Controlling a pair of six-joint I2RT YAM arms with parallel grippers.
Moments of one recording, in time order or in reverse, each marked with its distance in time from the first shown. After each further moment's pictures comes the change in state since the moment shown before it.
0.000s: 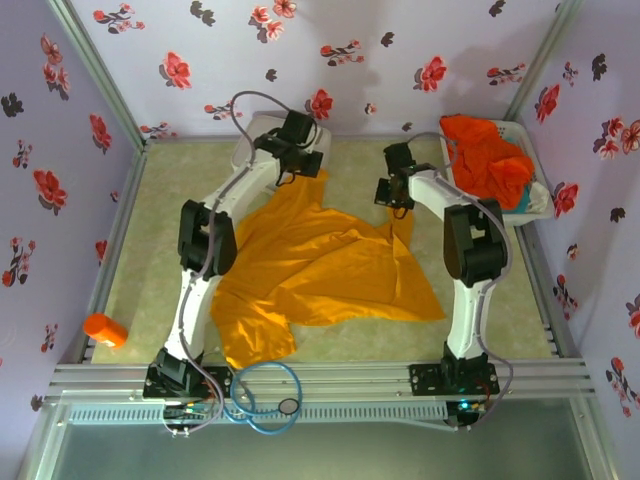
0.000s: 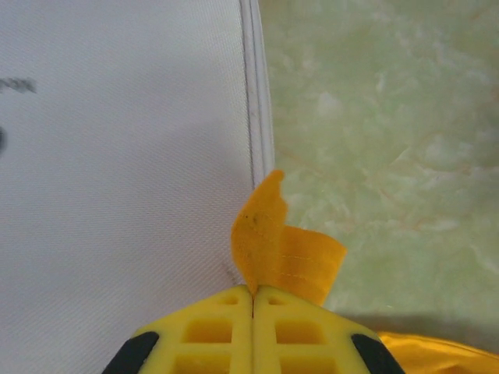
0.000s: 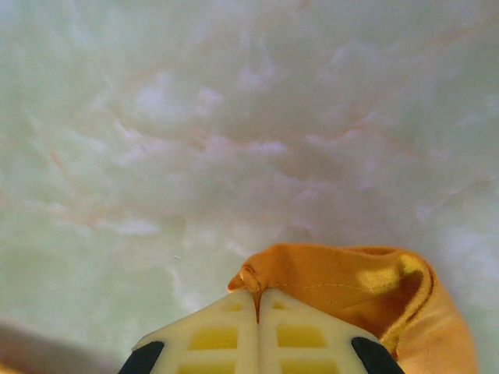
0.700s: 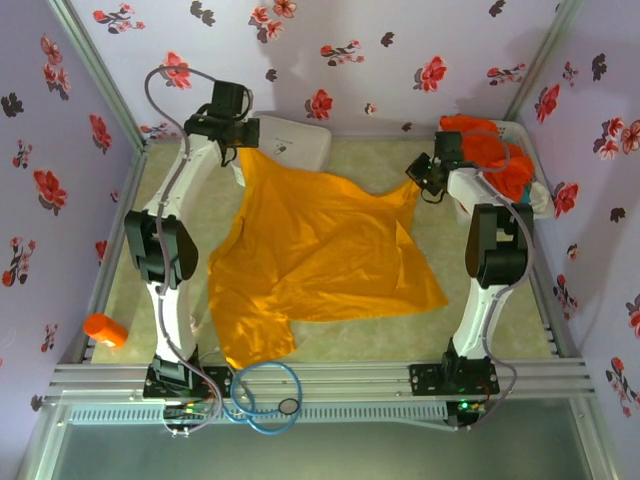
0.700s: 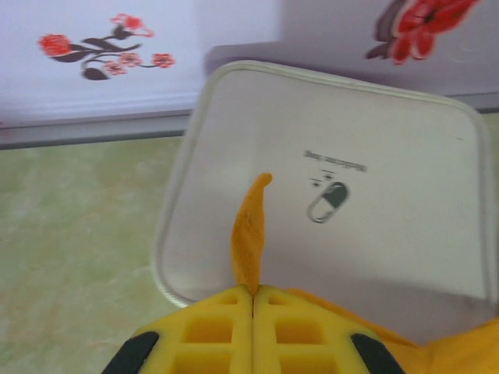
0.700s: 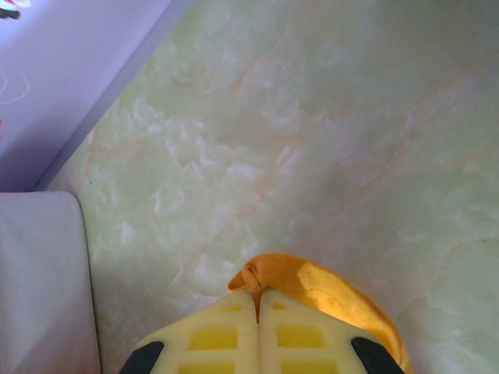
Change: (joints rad) left arm 0.233 -0.235 -0.107 0.000 -0.118 0.019; right arm -0.217 -0.030 -0.037 0.245 -0.255 0.271
